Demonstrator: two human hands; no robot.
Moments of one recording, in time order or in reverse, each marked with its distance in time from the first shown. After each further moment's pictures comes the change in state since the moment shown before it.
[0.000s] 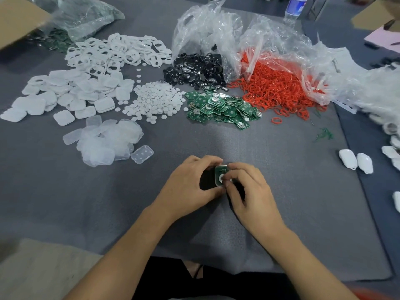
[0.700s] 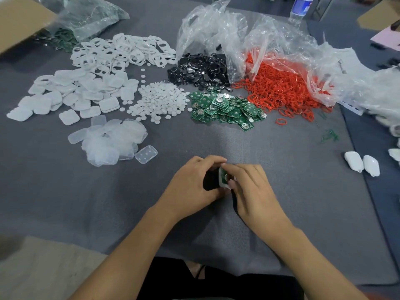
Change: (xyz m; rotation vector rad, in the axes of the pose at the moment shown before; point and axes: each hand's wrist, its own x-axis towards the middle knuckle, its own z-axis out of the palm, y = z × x) left_hand 0.000 -0.007 0.002 -0.019 0.017 0.000; right_hand 0.008 -0.006 -0.006 -0.119 -0.107 -0.145
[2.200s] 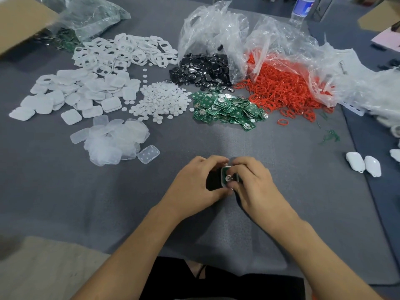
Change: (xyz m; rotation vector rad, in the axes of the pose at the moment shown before) left_hand 0.000 0.002 0.000 -0.009 -0.028 -0.035; right_hand 0.014 0.012 0.000 -0.041 -0.057 0.001
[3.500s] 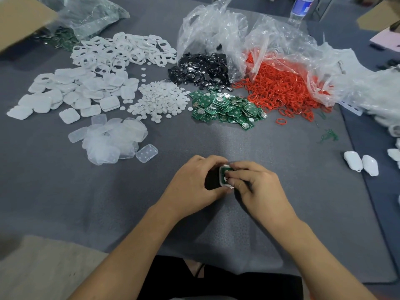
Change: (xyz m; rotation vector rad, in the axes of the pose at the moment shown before) left_hand 0.001 0.001 0.002 0.043 0.036 0.055; right_hand -0.002 -0.008 -0.007 0.142 0.058 0.203
